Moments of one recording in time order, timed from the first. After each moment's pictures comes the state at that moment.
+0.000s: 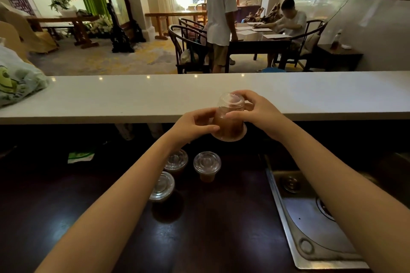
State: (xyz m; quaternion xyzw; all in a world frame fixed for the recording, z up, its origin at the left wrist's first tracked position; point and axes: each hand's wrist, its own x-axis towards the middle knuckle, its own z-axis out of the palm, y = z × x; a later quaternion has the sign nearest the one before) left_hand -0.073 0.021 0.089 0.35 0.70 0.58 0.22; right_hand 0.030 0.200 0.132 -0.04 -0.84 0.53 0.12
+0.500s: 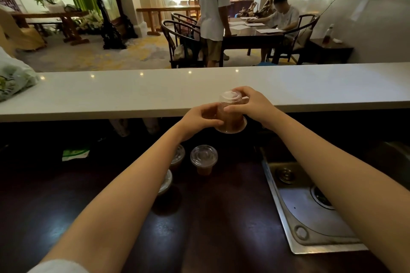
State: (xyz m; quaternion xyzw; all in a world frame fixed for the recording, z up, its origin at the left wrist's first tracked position) left_hand -0.086 0.049 0.072 0.38 0.69 0.56 0.25; right_hand 0.012 0.214 0.114 -0.11 -0.87 0.47 0.13
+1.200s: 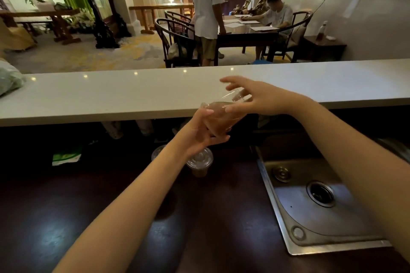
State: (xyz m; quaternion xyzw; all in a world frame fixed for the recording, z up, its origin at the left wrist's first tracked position) left_hand -0.049 0.051 0.069 0.24 0.45 0.74 0.43; right_hand 0.040 0.220 0.169 0.02 -0.95 0.30 0.02
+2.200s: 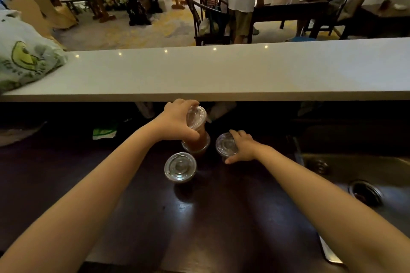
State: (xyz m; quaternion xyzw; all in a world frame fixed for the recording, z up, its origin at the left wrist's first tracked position) left_hand -0.094 -0.052 0.089 0.30 0.92 0.20 0.13; right_hand -0.041 0.159 -0.041 -0.09 -0.96 0.22 -0.18
